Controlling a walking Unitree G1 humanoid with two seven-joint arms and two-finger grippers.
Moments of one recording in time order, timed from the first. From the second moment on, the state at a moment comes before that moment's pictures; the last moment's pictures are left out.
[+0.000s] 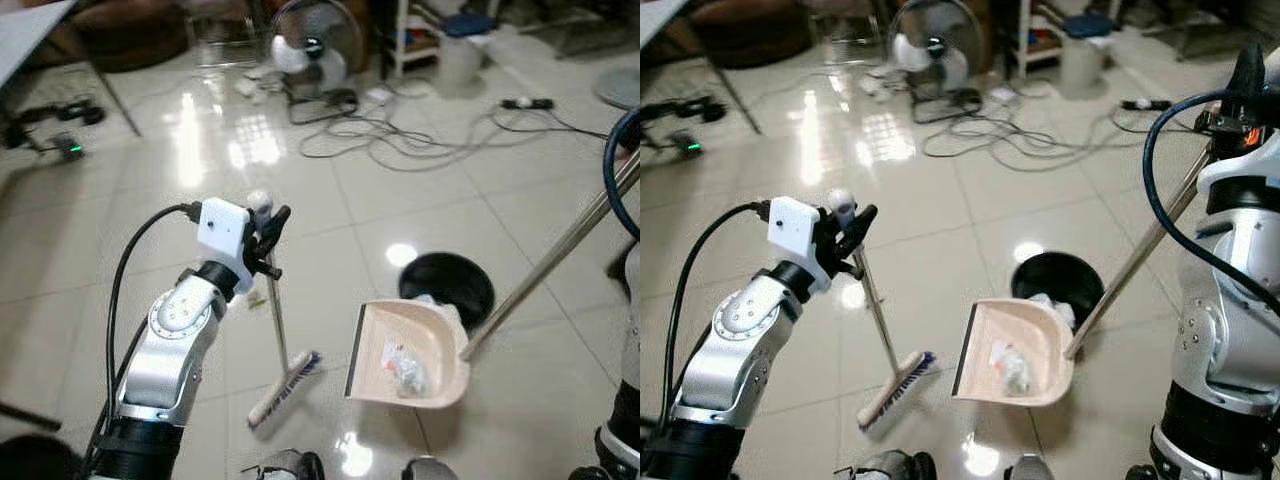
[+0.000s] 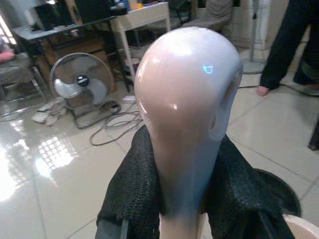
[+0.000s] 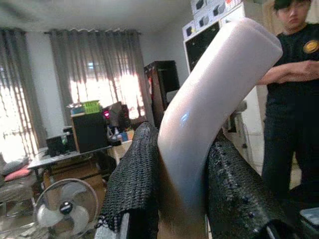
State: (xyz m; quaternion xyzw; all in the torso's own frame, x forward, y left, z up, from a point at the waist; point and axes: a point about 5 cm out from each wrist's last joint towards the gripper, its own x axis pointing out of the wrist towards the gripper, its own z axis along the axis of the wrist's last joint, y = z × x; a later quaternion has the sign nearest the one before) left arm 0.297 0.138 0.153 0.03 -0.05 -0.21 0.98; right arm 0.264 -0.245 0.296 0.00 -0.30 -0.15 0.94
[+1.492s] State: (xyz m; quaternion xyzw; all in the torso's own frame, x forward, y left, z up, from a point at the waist) left arm 0.296 0.119 0.156 0.02 -0.08 -0.25 0.96; right arm 0.249 -0.243 0.323 0.00 -0.33 -0.14 0.93
